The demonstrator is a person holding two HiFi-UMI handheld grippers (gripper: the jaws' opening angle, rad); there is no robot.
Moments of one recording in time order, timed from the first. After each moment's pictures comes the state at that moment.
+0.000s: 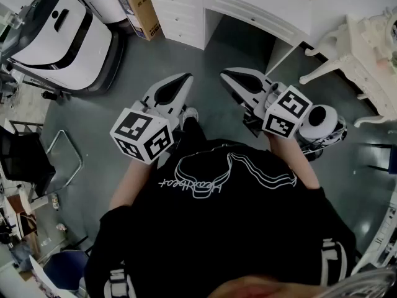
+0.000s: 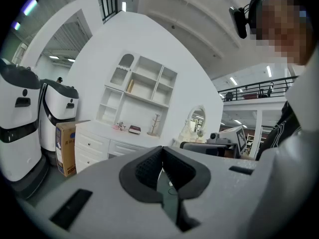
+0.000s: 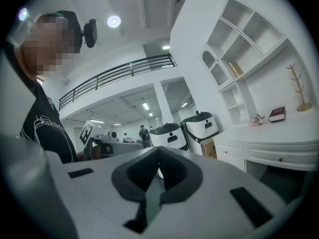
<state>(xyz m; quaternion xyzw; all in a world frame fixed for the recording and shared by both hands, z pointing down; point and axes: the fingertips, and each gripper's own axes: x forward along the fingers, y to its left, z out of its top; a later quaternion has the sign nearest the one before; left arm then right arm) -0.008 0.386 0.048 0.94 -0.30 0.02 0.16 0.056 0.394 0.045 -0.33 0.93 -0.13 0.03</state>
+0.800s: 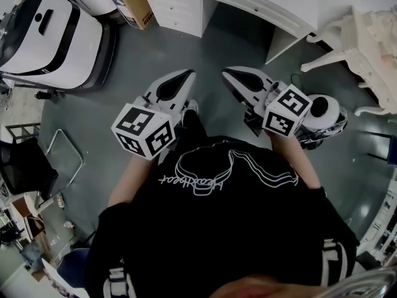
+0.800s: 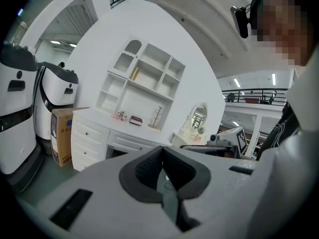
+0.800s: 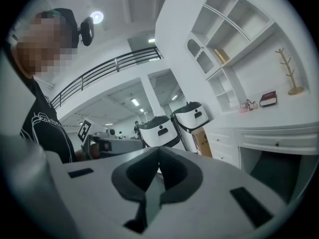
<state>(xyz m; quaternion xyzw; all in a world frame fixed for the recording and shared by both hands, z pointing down) -0.002 0.313 0.081 0.94 -0.27 0.05 0.22 0.060 0.325 0.087 -0.36 0.91 -0.20 0.01</state>
